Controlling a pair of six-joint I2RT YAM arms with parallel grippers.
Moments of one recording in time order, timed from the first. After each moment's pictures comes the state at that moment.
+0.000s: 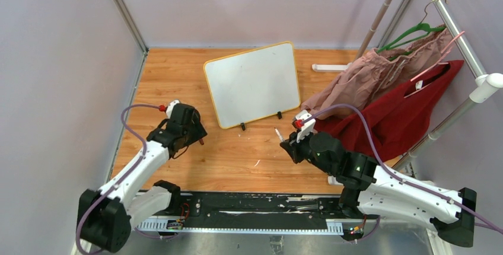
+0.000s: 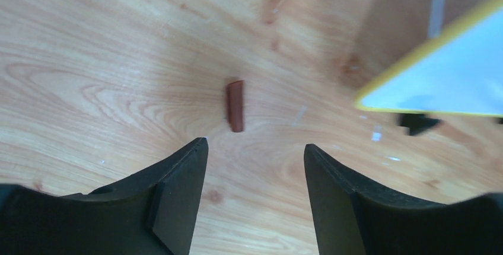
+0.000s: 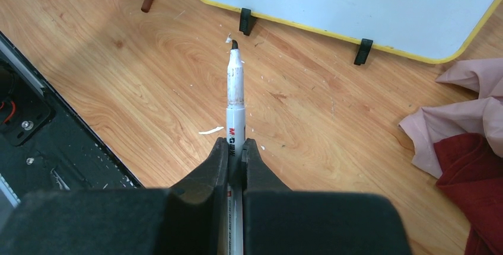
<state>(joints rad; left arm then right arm) -0.32 1.03 0.59 -0.50 -0.25 -0.79 1.10 0.70 0.62 -0.30 0.33 0.24</state>
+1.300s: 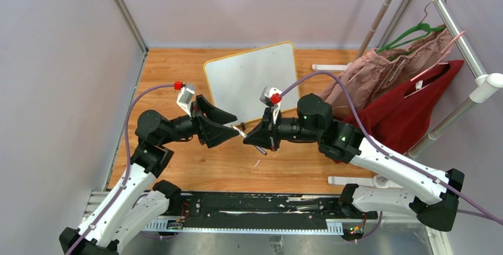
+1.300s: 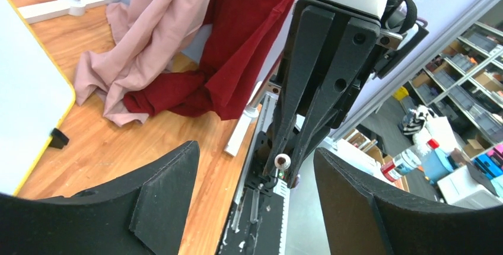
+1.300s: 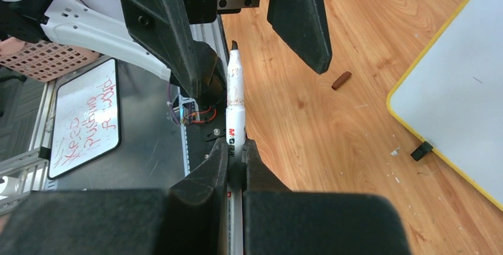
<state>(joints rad) -0.43 0.67 0.63 0.29 0.83 -0.71 1.02 1.05 1.07 -0.23 -0.39 0.21</state>
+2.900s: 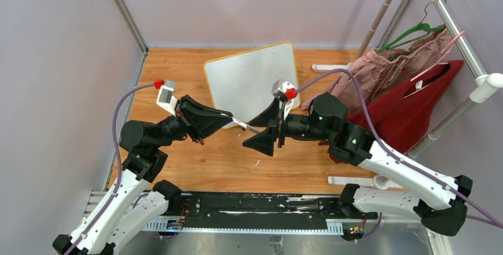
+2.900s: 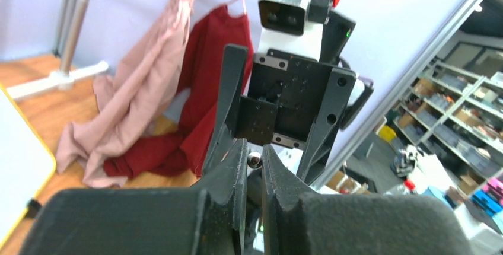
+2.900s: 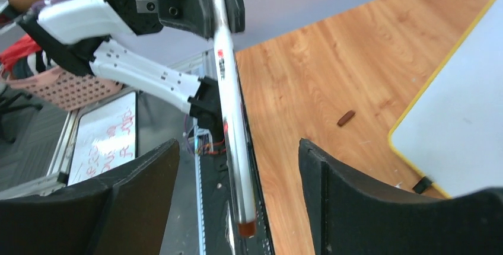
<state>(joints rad) -0.50 0.62 0.68 0.39 0.72 -0.82 1.02 1.01 1.09 -0.15 -0.42 0.26</state>
